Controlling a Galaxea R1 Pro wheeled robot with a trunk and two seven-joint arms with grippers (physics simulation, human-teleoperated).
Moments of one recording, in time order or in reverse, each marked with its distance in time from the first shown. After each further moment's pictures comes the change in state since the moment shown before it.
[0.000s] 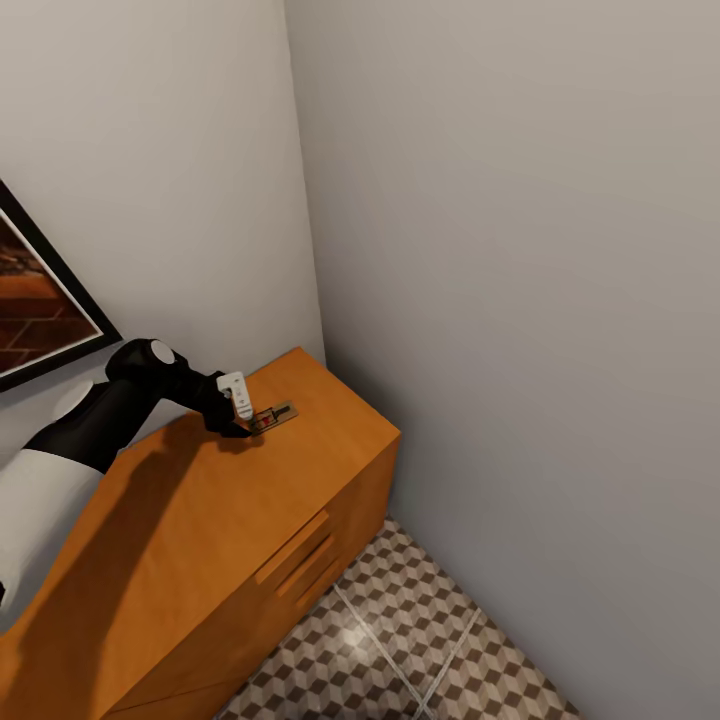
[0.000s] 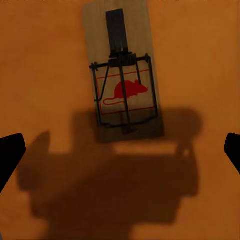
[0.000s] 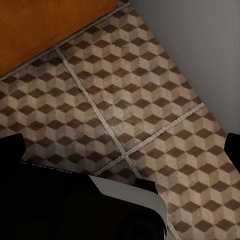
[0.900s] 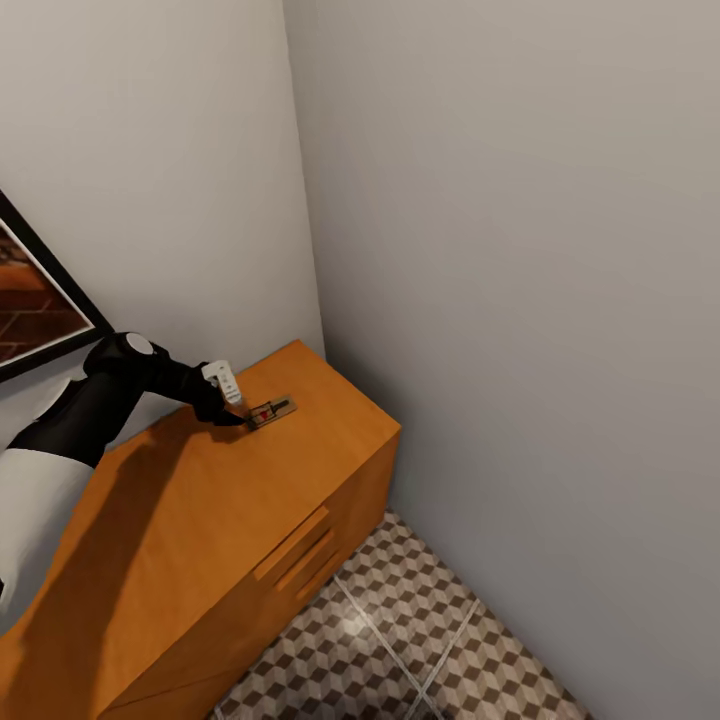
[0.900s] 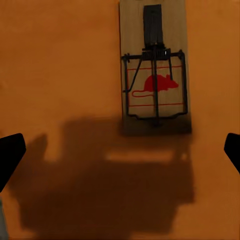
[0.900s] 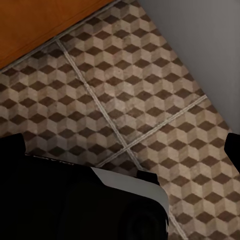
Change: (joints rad) left arm 0.000 0.002 0.118 0.011 0.005 -0.002 0.004; right arm 0.000 0.001 0.000 0.000 0.000 0.000 0.000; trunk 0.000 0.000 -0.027
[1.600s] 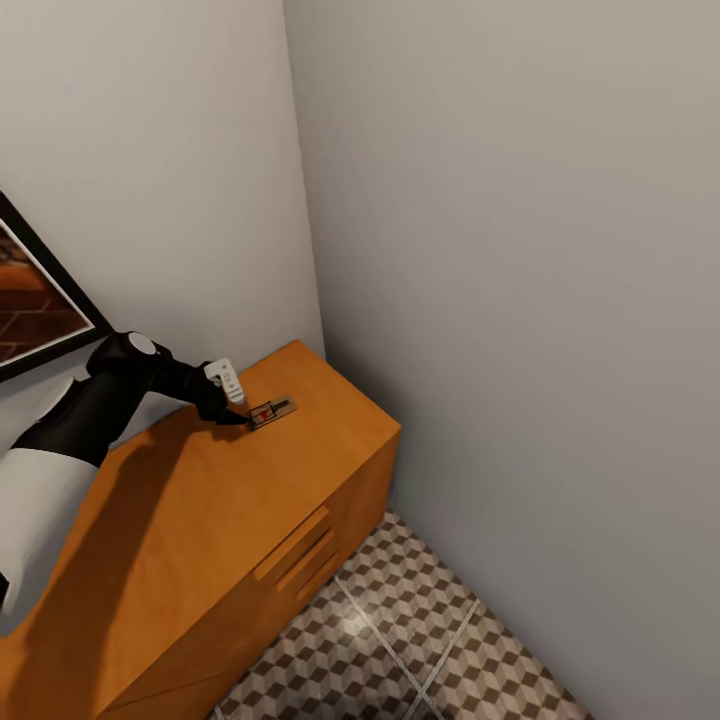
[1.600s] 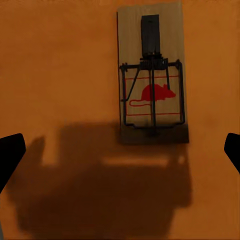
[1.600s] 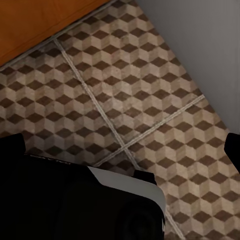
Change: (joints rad) left arm 0.000 -0.013 0.010 0.004 0.000 0.000 0.004; right arm 0.000 -0.008 -0.001 0.000 0.000 -0.001 0.001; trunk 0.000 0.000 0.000
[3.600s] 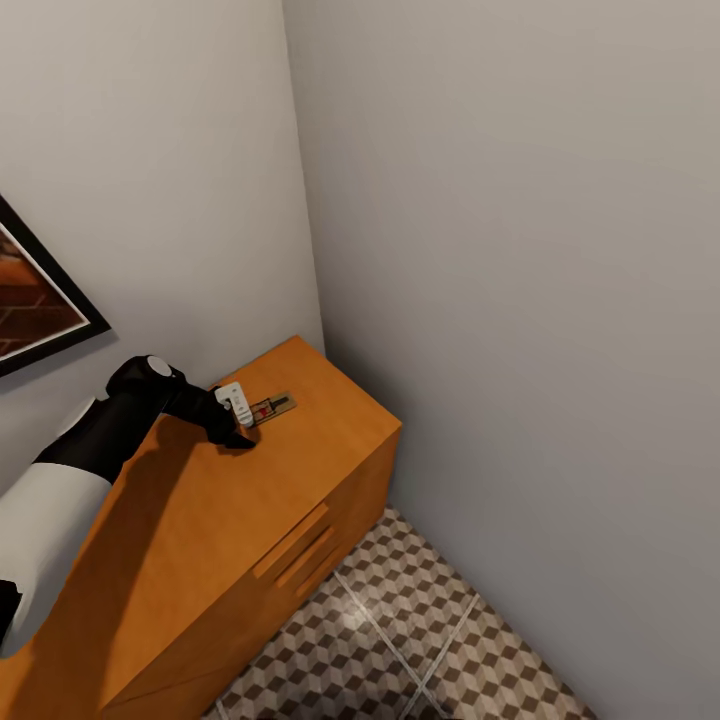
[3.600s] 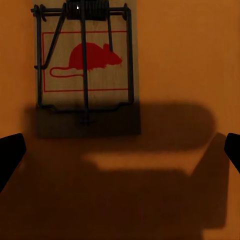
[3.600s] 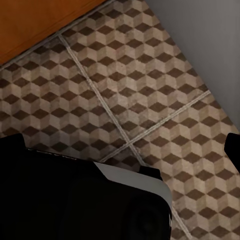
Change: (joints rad) left arm 0.050 -0.030 -0.005 0.063 -0.004 -0.002 -0.005; right arm 0.000 0.011 0.002 0.001 0.000 0.001 0.002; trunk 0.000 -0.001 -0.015
